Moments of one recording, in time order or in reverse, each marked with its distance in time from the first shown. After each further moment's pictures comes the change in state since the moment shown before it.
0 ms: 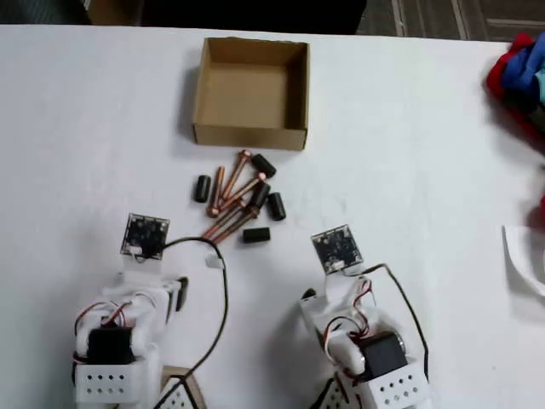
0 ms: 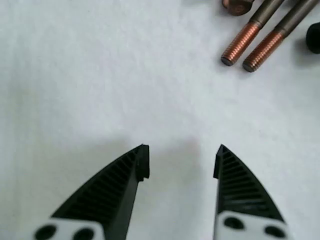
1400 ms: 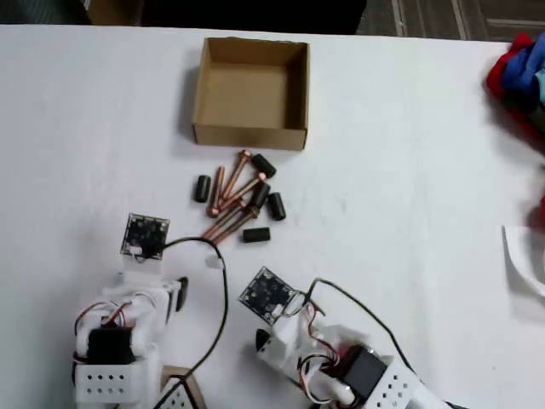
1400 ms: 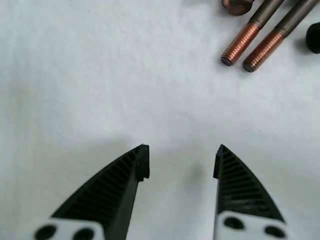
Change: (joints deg) left arm 0.0 0.0 0.0 0.0 0.0; right arm -31.1 0.0 0.0 -1.1 0.0
